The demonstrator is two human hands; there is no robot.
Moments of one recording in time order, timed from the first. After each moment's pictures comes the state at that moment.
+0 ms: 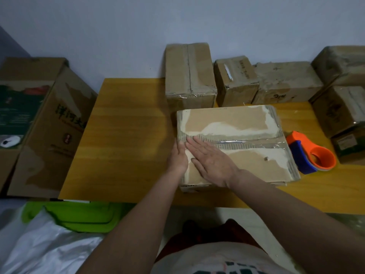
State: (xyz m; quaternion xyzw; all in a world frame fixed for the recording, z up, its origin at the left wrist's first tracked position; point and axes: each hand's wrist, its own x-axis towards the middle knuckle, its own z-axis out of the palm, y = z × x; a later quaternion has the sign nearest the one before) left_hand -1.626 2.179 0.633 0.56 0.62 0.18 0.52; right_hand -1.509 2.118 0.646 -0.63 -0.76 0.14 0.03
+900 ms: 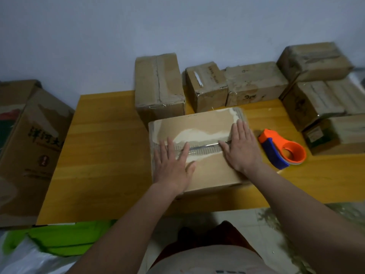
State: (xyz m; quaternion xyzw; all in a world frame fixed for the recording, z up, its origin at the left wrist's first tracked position) left_hand -1.590 2.149 0.650 0.88 0.45 -0.12 0.11; right_hand -1.386 2.085 0.653 -0.87 -0.49 0.08 -0.03
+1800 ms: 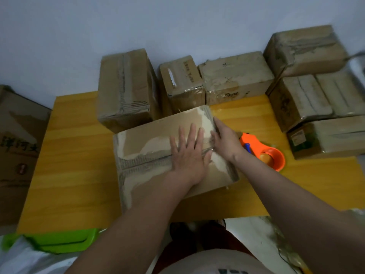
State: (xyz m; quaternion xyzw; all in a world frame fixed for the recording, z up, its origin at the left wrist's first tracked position) left_hand -1.424 2.138 0.649 0.89 0.42 -0.13 0.10; right_hand -1.291 2.113 0.653 -0.79 -0.44 0.31 0.30
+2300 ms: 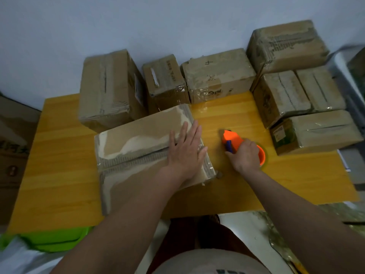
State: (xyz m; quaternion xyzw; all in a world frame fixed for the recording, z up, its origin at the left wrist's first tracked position) left_hand -1.382 2.119 0.654 0.92 0.37 -0.11 0.11; right_hand -1.227 2.028 0.603 -0.92 -0.26 0.24 0.13
